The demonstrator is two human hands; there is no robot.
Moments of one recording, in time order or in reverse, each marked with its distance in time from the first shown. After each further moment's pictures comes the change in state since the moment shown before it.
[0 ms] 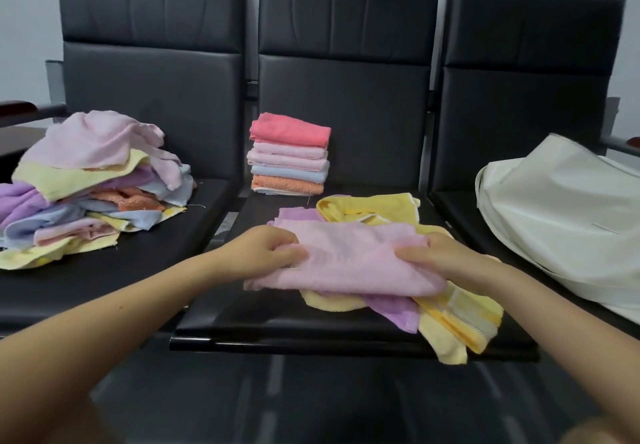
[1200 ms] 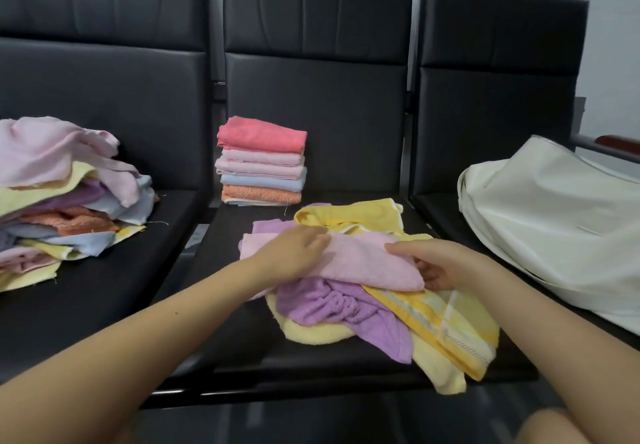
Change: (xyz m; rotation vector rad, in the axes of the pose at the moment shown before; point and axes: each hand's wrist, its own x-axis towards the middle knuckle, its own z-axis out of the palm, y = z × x) left_hand 0.077 0.033 0.039 0.026 -0.006 0.059; right_hand 0.058 0.023 -0.022 0.278 0.088 0.493
